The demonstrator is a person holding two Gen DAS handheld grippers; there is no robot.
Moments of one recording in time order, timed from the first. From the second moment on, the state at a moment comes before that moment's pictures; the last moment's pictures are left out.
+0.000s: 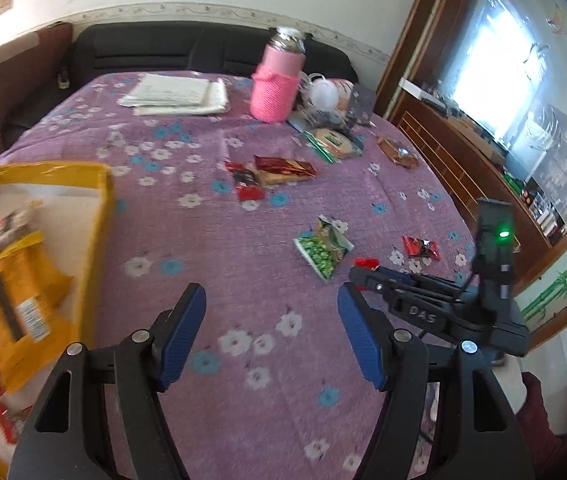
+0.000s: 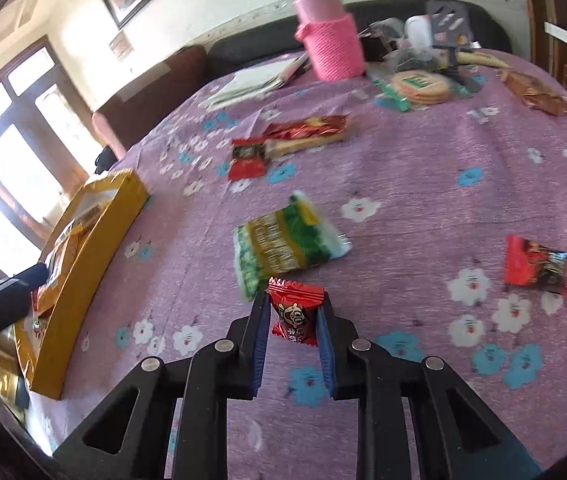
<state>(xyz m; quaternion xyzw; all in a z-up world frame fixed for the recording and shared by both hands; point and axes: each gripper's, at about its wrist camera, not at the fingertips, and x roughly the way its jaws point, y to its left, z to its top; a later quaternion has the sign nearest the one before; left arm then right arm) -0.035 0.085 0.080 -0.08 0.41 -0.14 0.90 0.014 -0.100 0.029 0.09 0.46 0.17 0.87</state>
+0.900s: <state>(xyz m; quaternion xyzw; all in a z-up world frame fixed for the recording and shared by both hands) 0.049 -0.024 0.017 0.09 0.45 -0.19 0.87 0.020 -0.165 0.025 0.21 0.45 0.14 0.86</state>
